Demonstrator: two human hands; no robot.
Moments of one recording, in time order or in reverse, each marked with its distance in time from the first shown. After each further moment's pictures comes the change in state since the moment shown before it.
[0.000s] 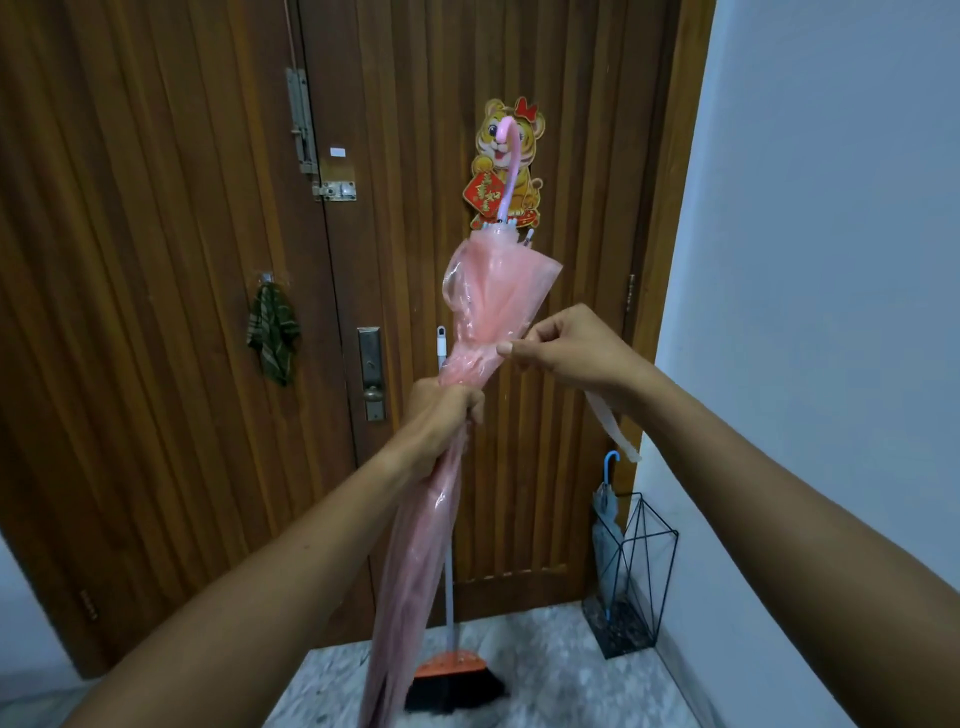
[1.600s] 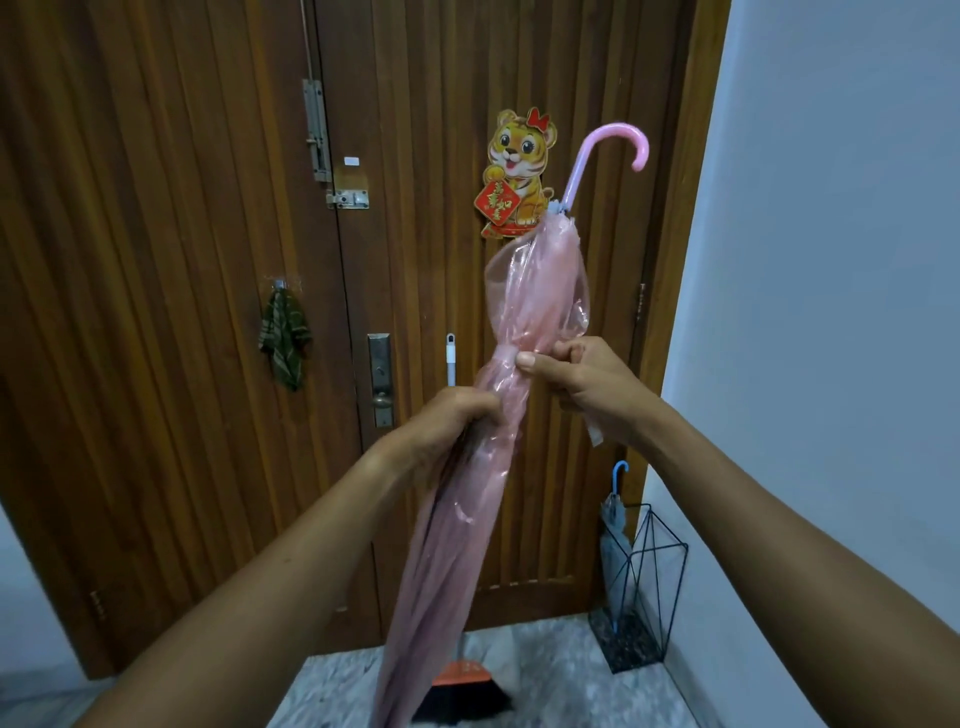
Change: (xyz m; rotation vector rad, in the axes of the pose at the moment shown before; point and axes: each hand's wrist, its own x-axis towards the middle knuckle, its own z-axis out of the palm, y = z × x) left_hand 0.011 -0.006 -0.018 -0.154 -0.507 -0.043; right_hand -0.003 0.025 0.005 0.399 -0.159 -0.035
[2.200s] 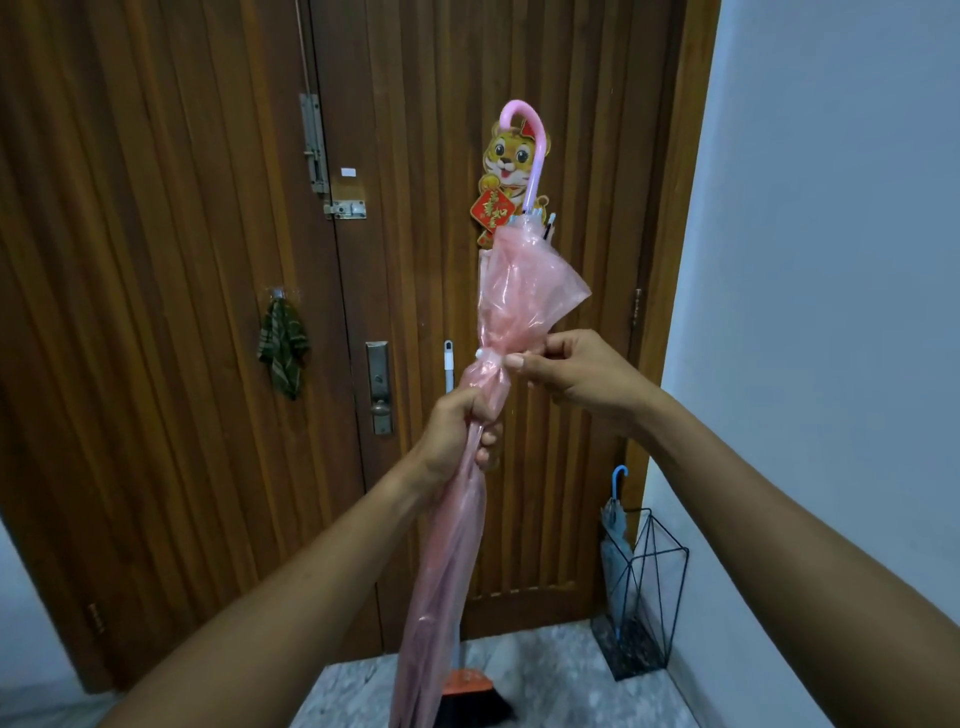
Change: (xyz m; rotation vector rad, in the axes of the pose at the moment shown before) left_hand 0.002 -0.007 0.017 -0.243 0.093 0.111; right_hand 0.003 -0.015 -0.003 -0.150 0.052 0.008
